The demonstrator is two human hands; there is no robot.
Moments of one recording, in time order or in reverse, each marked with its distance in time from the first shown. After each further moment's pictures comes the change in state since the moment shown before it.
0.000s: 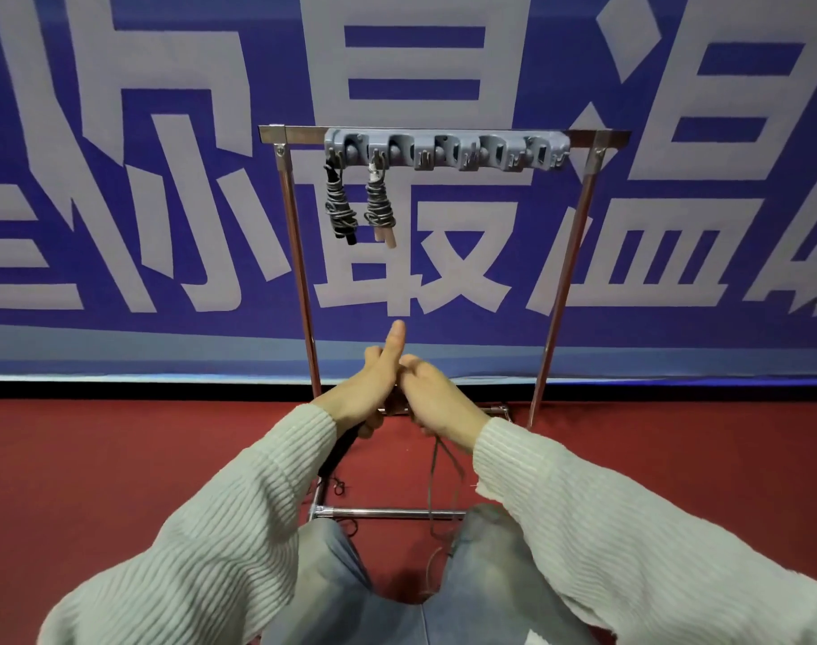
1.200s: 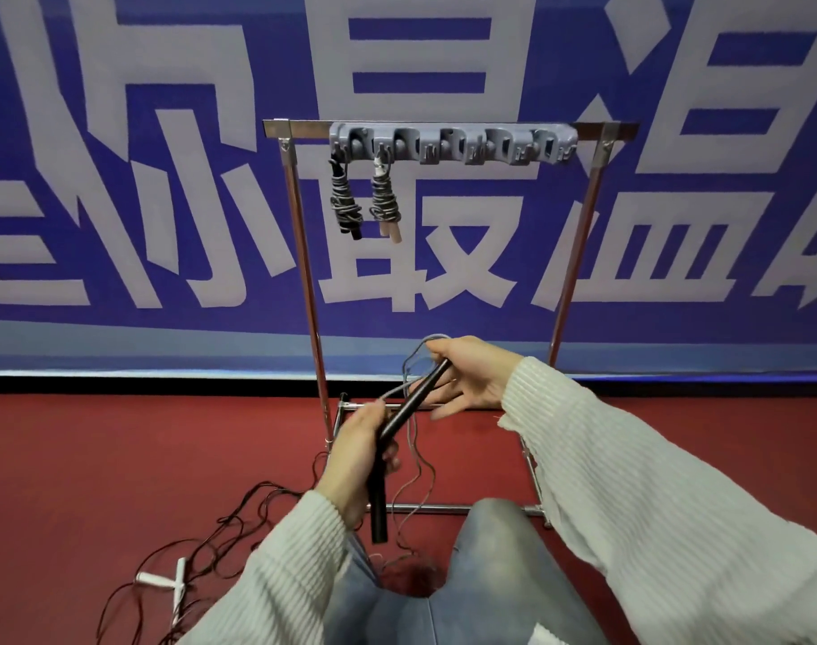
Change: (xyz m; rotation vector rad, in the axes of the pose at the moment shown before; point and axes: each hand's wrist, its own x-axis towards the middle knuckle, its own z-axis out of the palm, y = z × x) left_hand -0.015 -0.070 0.054 -0.828 0.207 -0.026; right_hand 0.026 -0.004 -0.050 0.453 -0.120 0.447
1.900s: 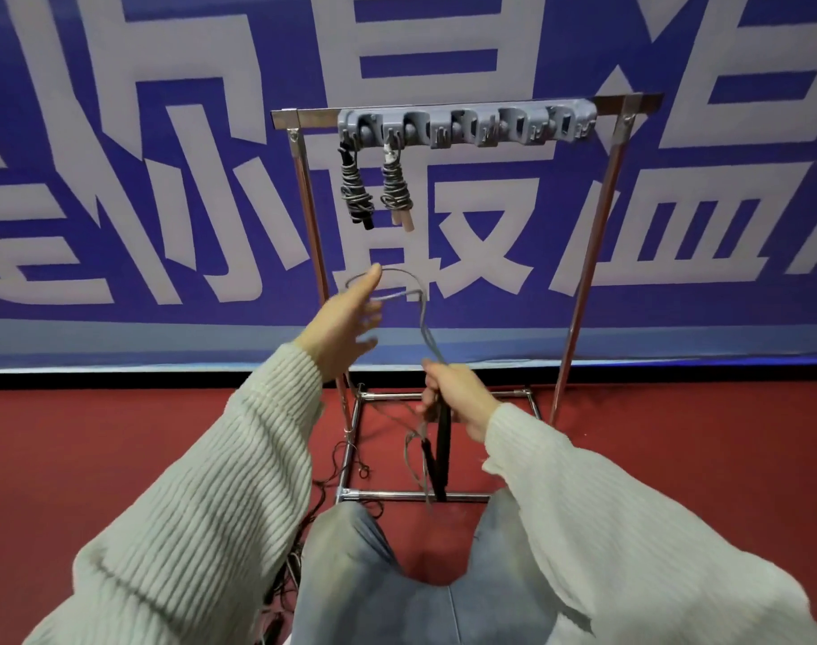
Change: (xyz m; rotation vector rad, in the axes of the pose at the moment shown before) left_hand 0.049 0.131 -0.008 0.188 -0.106 0.085; right_hand 0.041 0.060 0.037 -0.023 0.157 -0.214
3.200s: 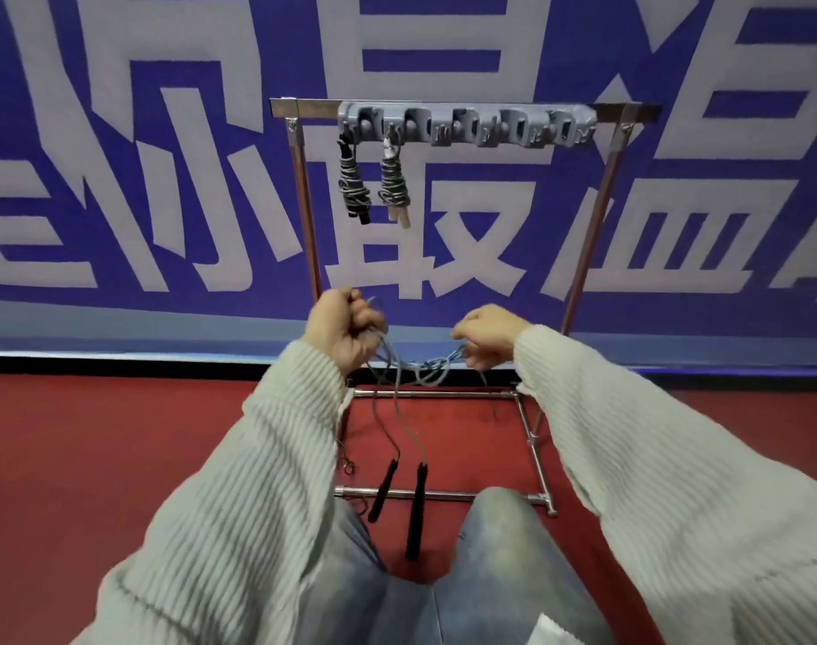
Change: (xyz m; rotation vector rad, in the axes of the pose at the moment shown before) left_hand 0.019 -0.007 0.014 -0.963 0.074 -0.178; right_hand 0.031 -0.068 -0.071 -0.480 0.064 0.035
